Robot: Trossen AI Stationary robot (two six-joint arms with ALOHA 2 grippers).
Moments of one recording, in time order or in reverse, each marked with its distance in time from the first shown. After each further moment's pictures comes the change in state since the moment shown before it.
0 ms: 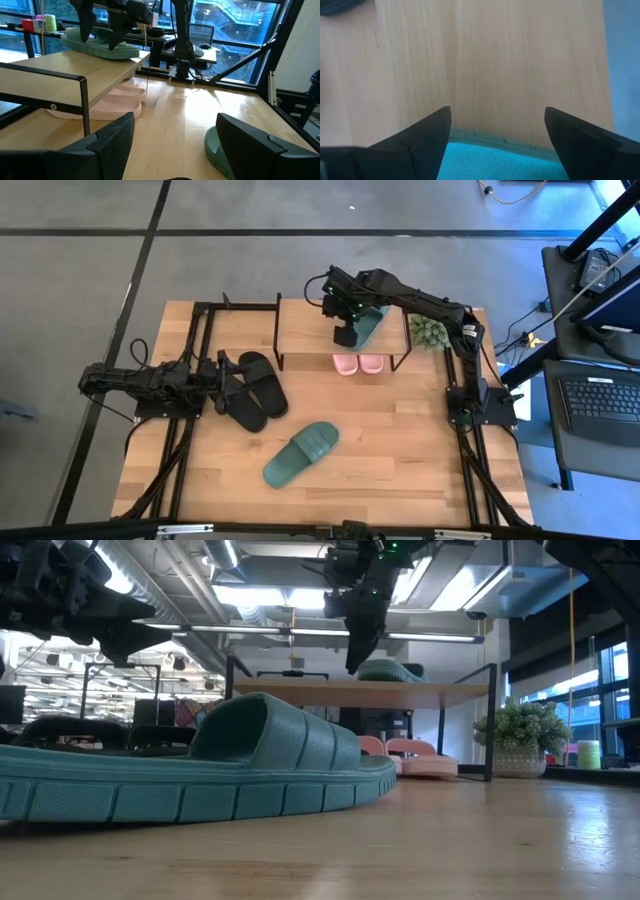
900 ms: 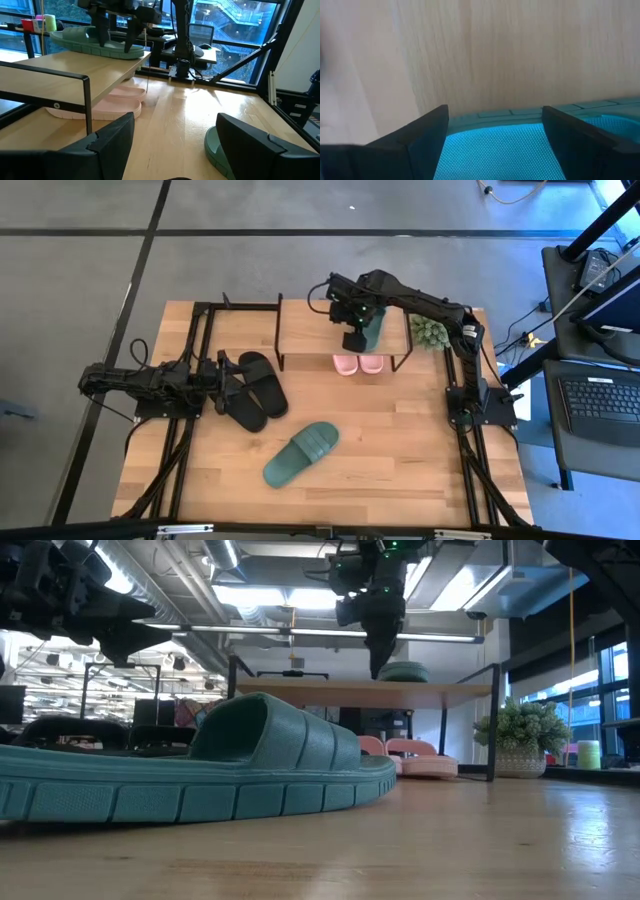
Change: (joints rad) left arm 0.000 0.000 0.000 0.000 0.000 0.000; right arm 0.013 0.000 0.002 -0.198 0.001 0.053
